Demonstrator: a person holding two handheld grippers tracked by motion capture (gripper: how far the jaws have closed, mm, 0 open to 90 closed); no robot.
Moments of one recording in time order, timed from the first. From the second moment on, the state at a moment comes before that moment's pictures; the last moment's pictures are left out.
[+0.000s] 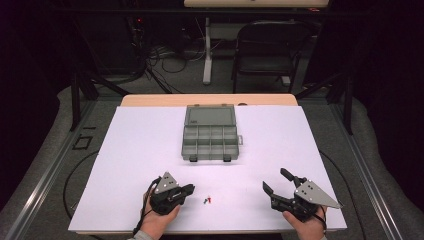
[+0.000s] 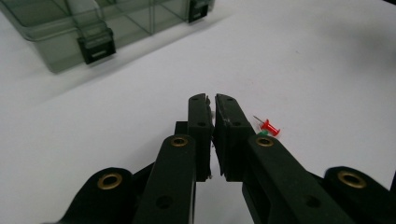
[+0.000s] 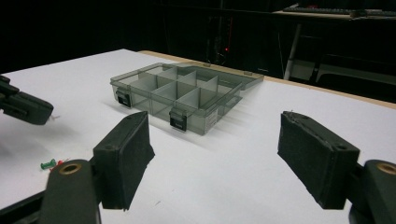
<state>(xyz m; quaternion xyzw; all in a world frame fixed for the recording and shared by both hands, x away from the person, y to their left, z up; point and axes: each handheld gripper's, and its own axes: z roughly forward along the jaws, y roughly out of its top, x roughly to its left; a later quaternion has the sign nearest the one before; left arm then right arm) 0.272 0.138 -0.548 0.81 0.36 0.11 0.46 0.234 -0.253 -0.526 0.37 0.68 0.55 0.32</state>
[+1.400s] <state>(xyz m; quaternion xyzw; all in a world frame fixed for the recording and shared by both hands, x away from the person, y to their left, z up) 0.341 0.152 -0.472 0.77 0.40 0.14 0.48 0.238 -0.258 -0.529 0.39 0.67 0.55 0.31</state>
